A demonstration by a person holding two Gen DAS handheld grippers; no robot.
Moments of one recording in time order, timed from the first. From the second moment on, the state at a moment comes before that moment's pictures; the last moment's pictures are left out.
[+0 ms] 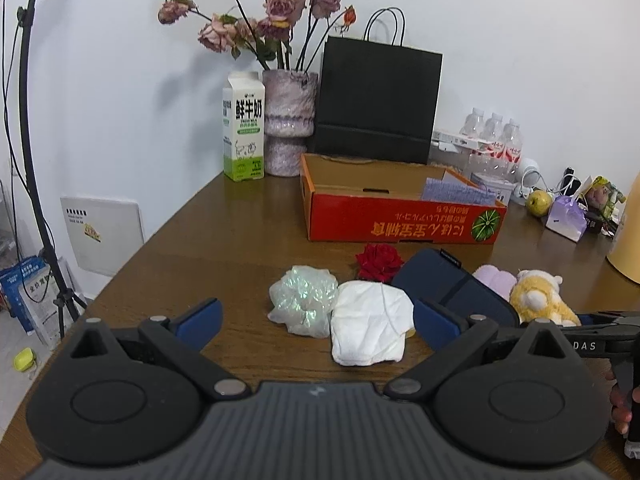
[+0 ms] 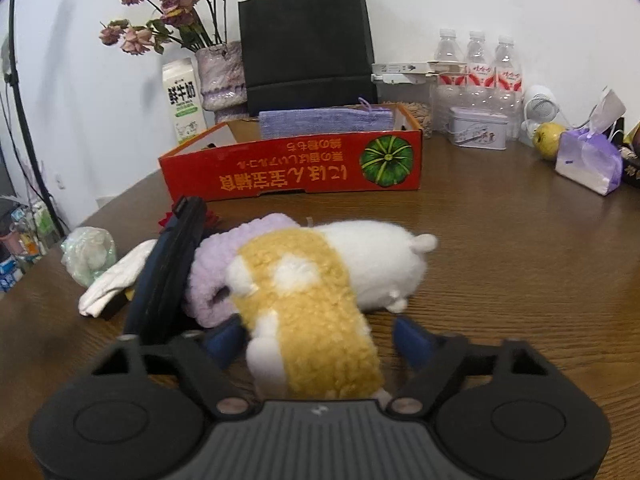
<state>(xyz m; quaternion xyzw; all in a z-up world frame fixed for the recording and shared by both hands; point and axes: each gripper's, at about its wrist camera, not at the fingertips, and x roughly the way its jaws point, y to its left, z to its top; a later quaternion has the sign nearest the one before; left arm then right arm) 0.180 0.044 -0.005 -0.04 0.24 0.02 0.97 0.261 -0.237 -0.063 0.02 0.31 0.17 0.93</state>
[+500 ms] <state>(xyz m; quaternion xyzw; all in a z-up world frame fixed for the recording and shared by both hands) 0.204 0.055 -0.023 -0.05 0.27 0.03 0.96 0.216 -0.239 -0.042 -0.01 0.17 0.13 0.98</state>
